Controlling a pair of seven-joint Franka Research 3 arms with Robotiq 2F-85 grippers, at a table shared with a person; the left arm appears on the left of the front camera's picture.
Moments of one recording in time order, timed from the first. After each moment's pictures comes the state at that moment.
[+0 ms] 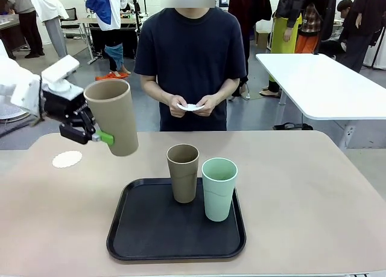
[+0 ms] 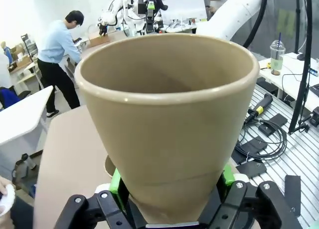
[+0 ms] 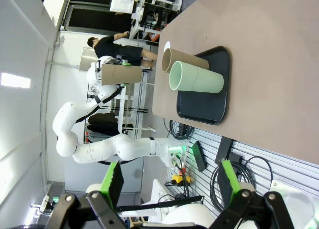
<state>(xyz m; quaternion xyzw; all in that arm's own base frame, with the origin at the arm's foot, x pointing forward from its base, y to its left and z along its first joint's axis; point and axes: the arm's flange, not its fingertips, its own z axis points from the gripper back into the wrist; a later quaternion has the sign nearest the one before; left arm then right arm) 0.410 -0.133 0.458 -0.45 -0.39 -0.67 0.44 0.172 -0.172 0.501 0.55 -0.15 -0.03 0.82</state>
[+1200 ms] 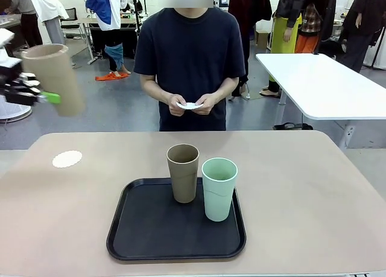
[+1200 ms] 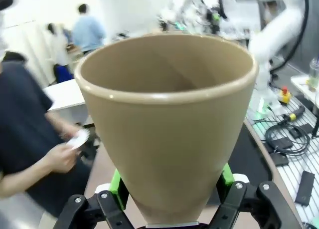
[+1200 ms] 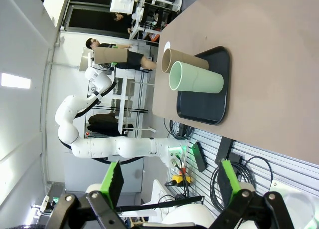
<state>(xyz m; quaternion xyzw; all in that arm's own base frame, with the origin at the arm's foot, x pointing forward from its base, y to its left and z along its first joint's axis) 0.482 0.060 0.487 -0.41 -0.48 -0.57 0.53 0.171 -0.172 0.501 0.55 -0.15 -0.03 0.82</state>
